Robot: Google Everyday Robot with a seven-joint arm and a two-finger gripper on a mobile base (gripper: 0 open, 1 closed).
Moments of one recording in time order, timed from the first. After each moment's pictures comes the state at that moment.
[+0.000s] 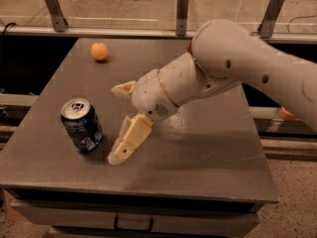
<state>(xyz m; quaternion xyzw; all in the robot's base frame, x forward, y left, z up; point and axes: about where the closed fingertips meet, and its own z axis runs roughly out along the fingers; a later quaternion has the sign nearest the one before) 0.446 0.094 0.880 -0.66 0.59 0.33 0.33</state>
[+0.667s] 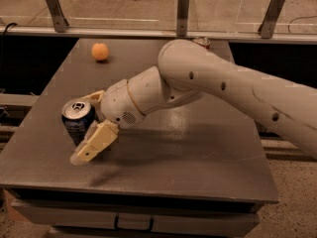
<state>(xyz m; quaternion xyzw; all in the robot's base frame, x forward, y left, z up) 0.443 0.168 0.866 -0.65 0.55 0.40 0.35</state>
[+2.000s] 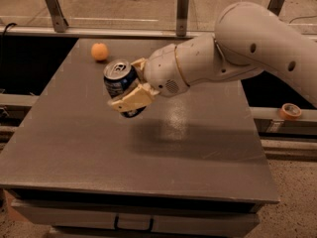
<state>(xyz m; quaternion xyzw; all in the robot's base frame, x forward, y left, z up) 0.497 0.077 0.926 -0.62 0.59 0.31 0.42</state>
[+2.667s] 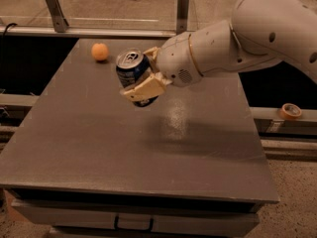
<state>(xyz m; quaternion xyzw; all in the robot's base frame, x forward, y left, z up) 0.510 0.052 0.945 -0.62 0.60 0.27 0.43</state>
